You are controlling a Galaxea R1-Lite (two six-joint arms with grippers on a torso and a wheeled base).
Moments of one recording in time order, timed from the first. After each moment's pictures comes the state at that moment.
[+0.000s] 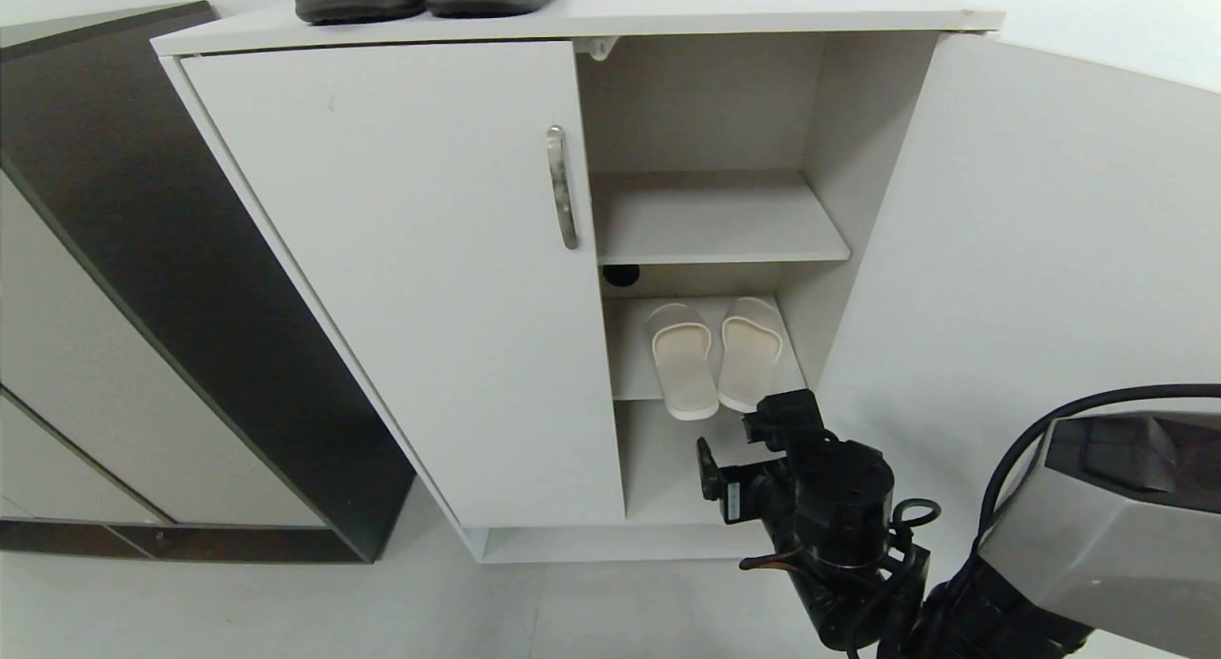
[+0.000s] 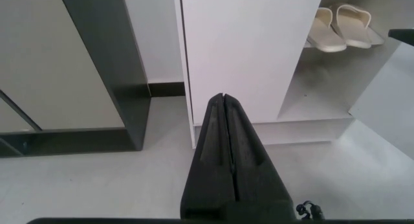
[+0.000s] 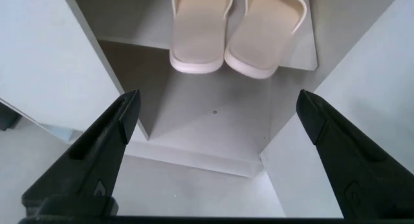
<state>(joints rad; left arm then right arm) 0.00 0.00 0.00 0.00 0.00 0.02 0.83 2.14 -0.69 -1.36 -0.65 0.04</state>
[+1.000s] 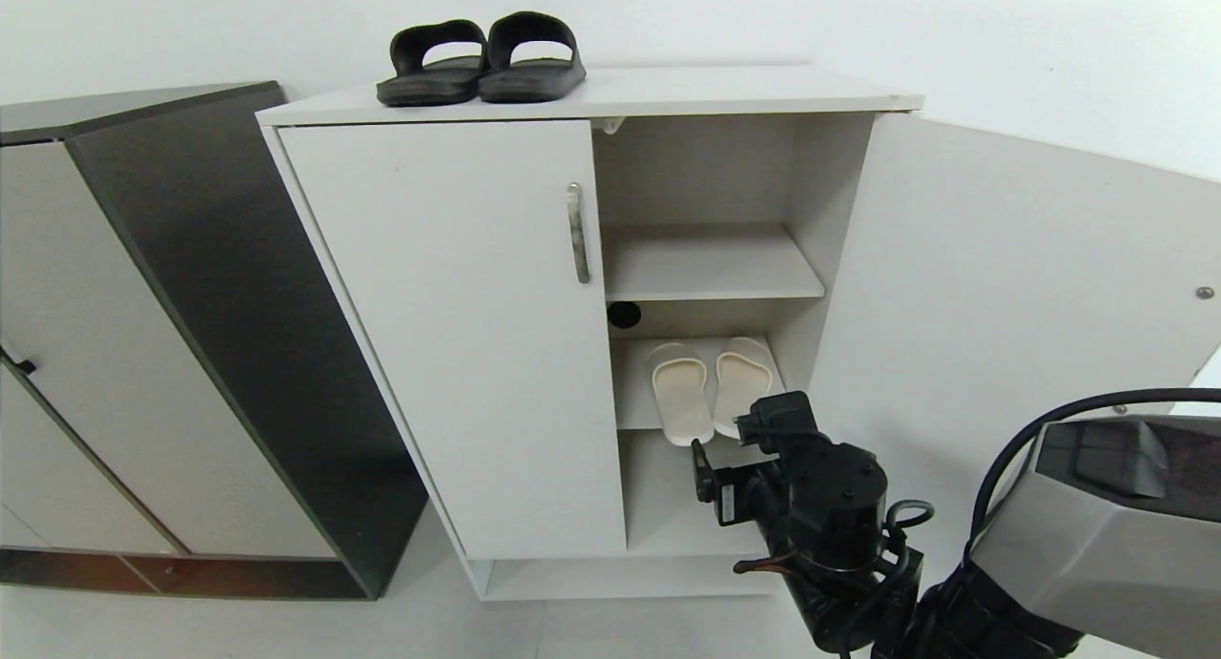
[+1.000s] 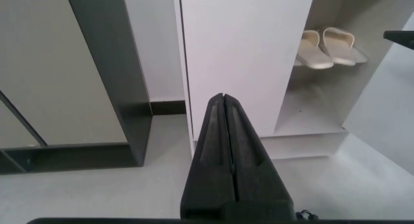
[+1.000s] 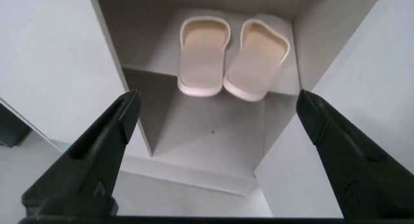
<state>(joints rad) 0.00 0.00 0.00 0.00 0.00 0.02 0.84 2.16 -0.70 -1.36 -0.65 0.03</state>
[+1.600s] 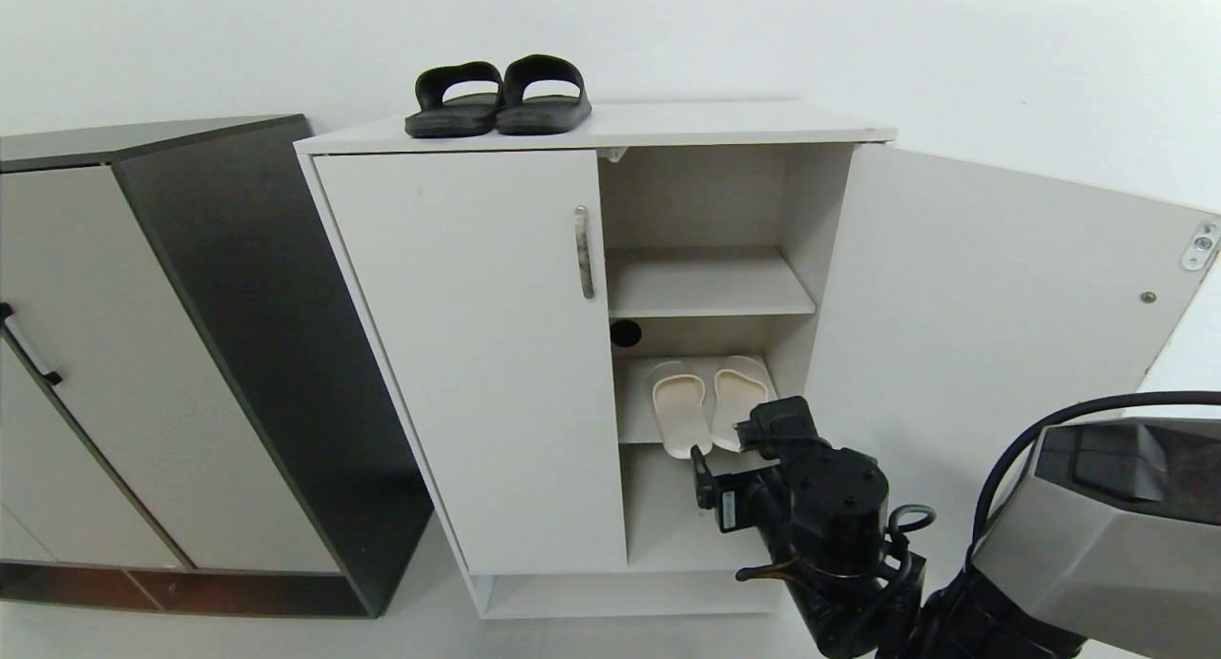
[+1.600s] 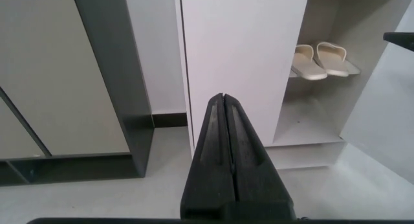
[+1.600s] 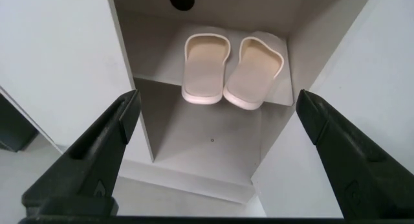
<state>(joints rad) 0.00 0.00 0.00 0.00 0.00 0.02 0.84 2.16 -0.68 -1.36 -0.64 0.03</state>
